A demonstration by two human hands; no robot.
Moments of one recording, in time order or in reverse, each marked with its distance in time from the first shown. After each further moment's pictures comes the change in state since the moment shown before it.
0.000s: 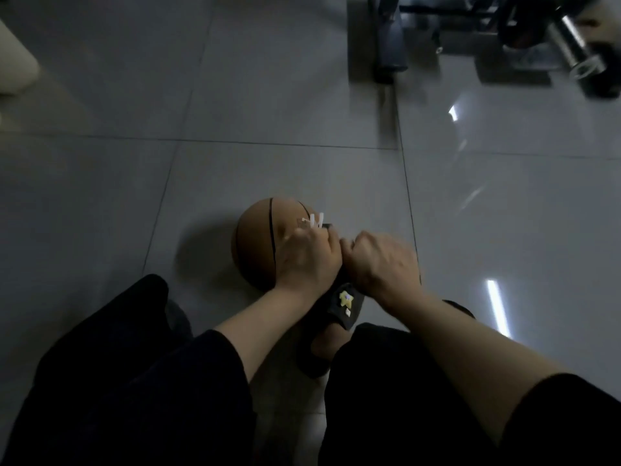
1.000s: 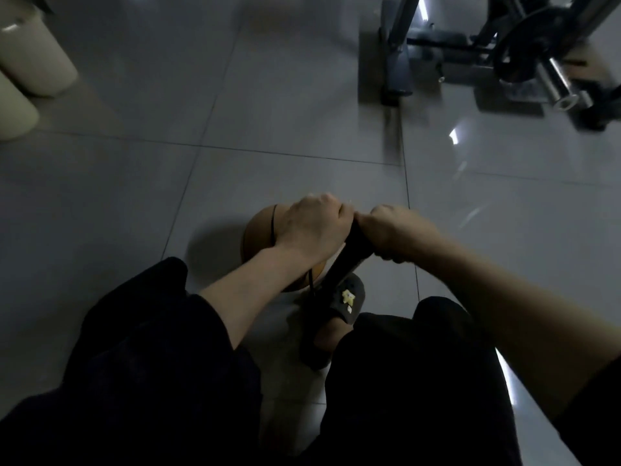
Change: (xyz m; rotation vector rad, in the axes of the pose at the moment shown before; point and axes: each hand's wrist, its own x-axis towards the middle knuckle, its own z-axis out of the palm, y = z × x) left_hand 0.004 0.019 -0.076 -0.009 -0.111 0.048; right_hand -0.021 -0.024 -0.075 0.091 -0.266 -0.045
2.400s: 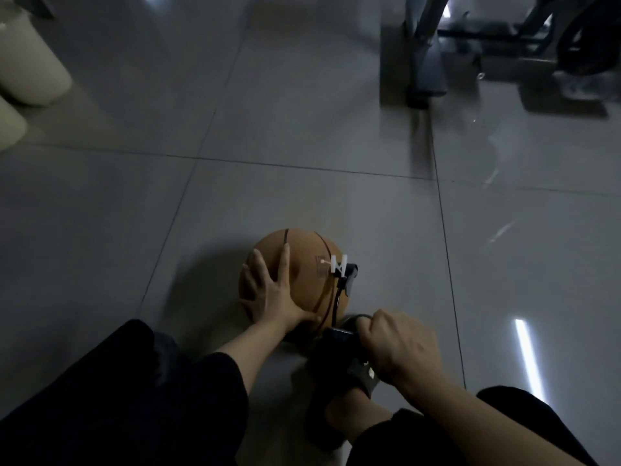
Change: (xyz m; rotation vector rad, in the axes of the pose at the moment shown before) left_hand 0.041 -0.179 0.168 0.053 -0.272 -0.560; right_hand 0.101 0.059 0.133 -0.403 0.039 -0.203
